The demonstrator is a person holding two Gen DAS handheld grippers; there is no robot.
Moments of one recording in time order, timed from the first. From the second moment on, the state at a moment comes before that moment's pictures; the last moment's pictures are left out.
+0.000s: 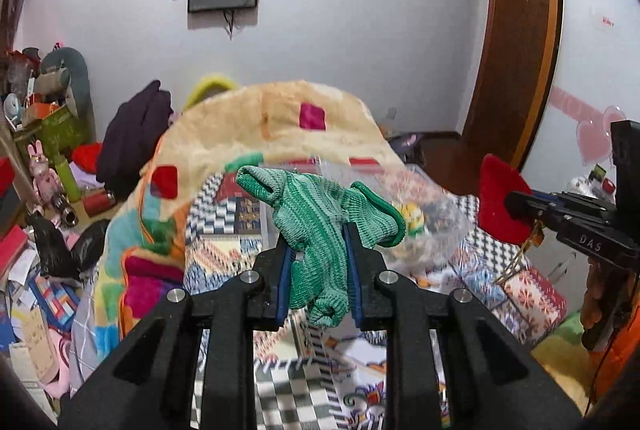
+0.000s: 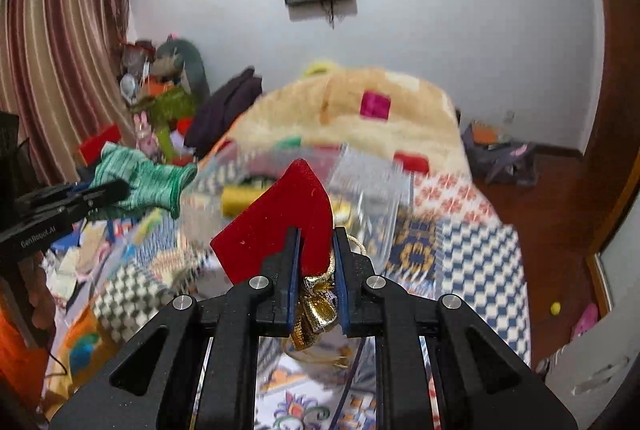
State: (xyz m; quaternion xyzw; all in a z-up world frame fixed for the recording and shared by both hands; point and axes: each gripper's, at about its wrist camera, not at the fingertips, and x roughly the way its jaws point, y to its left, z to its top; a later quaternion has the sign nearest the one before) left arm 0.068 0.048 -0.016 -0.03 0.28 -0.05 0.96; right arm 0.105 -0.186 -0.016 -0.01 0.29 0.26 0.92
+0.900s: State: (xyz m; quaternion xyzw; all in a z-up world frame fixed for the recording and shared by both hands) left arm 0.174 0.031 -0.074 -0.01 0.37 -0.08 0.93; right arm 0.186 -0.149 -0.049 -0.03 0.32 0.23 0.92
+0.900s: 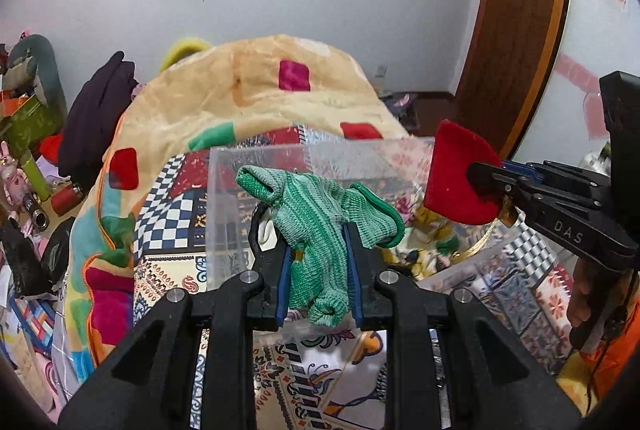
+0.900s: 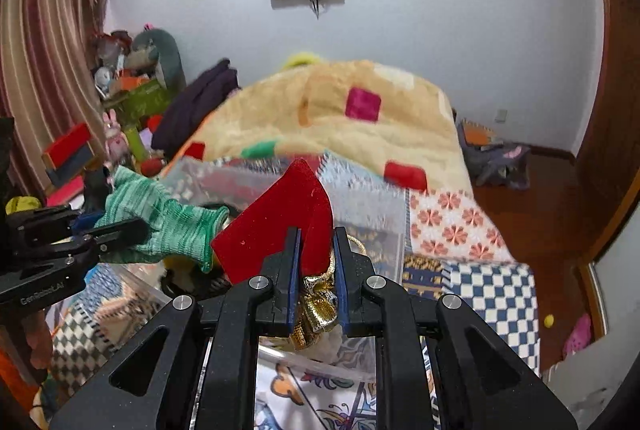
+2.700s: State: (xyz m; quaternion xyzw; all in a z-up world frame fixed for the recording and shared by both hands) left arm 0.090 0.013 -0.128 0.00 0.45 -0.12 0.88; right arm 0.107 -0.127 -0.096 -0.06 0.41 0.29 0.86
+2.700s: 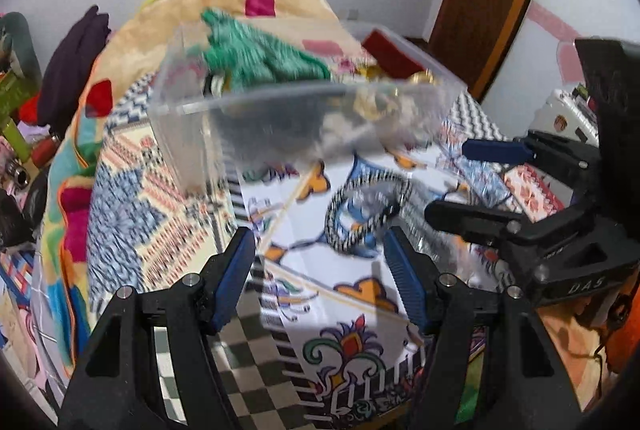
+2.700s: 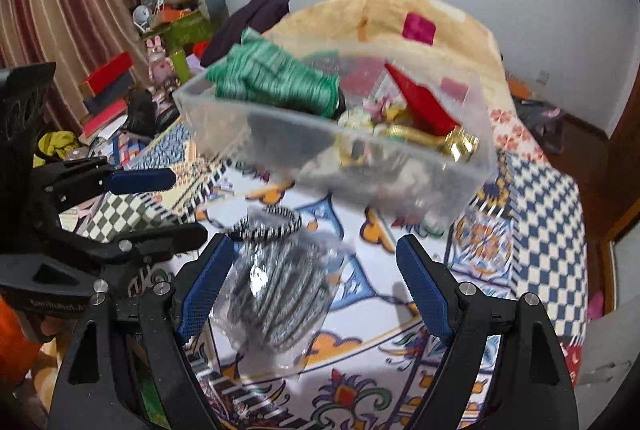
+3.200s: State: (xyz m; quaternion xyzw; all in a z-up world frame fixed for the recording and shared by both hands) left arm 0.108 0.004 -0.145 -0.02 0.46 -0.14 0.88; right arm 0.109 -0.127 -0.119 -0.04 0.46 0.30 0.83
